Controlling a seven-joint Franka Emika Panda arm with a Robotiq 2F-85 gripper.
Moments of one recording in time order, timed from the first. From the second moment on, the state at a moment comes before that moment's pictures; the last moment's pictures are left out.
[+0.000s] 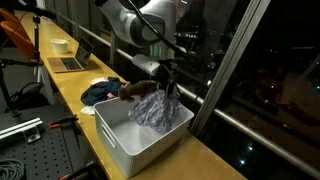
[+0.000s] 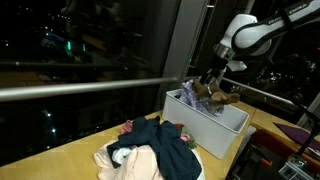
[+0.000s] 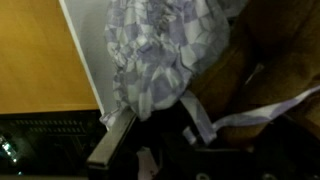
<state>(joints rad) 0.01 0.29 -0.08 -1.97 -0.10 2.50 -0.02</state>
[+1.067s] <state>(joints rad) 0.33 0.10 0.28 -1.82 -0.28 2.10 0.26</state>
